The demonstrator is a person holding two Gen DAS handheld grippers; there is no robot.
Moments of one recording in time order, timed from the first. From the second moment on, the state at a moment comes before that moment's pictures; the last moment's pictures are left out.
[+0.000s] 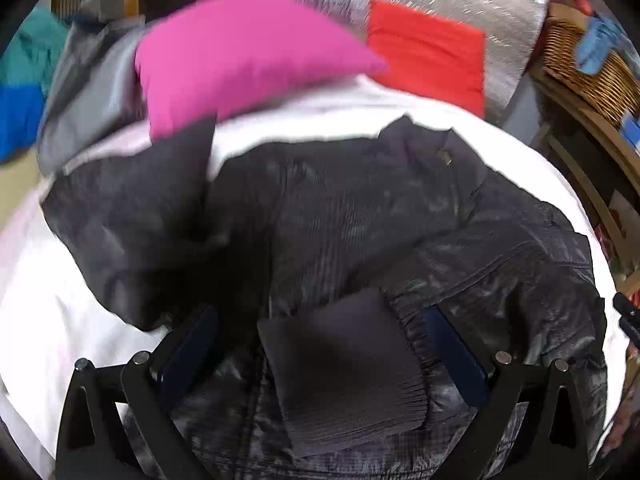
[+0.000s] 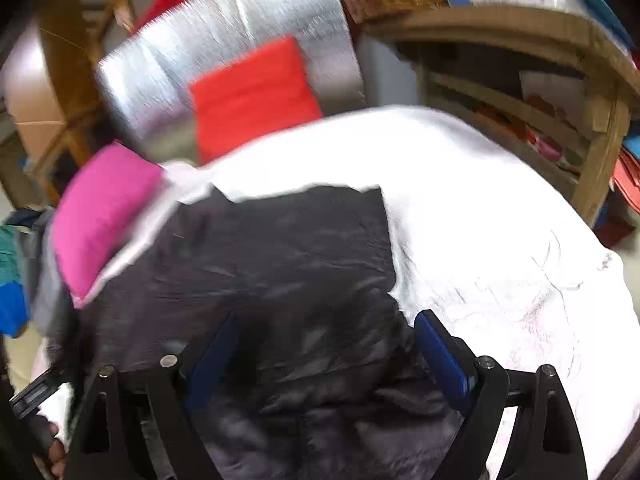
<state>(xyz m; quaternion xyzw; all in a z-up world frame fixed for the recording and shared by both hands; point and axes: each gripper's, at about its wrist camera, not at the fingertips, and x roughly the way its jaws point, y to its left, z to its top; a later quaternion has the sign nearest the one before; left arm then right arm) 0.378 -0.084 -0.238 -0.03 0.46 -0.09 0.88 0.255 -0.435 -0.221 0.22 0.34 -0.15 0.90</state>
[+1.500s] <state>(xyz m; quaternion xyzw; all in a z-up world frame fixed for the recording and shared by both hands) 0.387 -0.083 -0.211 0.07 0.31 0.01 0.95 0.285 -0.367 -0.213 0.03 0.33 -0.24 0.91</state>
